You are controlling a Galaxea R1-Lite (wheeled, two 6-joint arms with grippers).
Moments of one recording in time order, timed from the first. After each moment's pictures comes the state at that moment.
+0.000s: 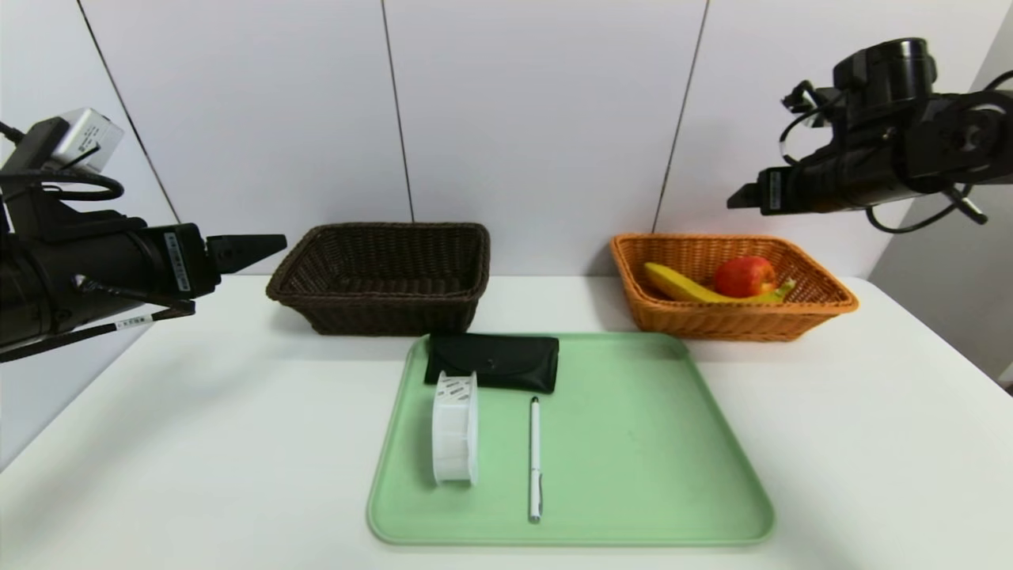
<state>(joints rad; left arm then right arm) -0.09 1.33 -0.87 -0.27 -0.16 -0.14 0.07 1.95 -1.79 0.34 -0.14 -0.02</state>
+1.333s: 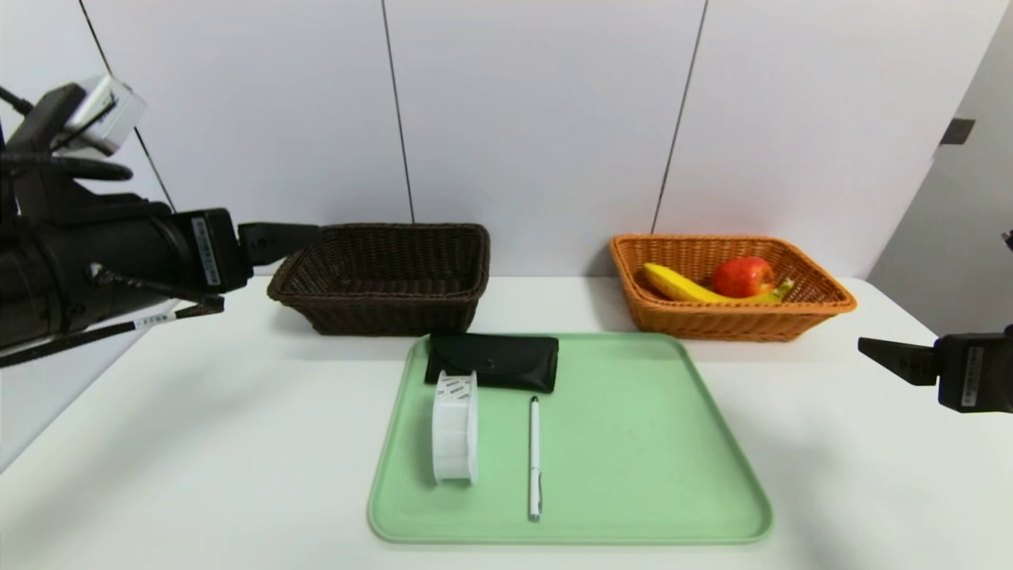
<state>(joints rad) -0.33 1.28 -0.96 -0.12 0.06 -0.21 0.06 1.18 -0.67 -0.07 -0.14 -0.01</state>
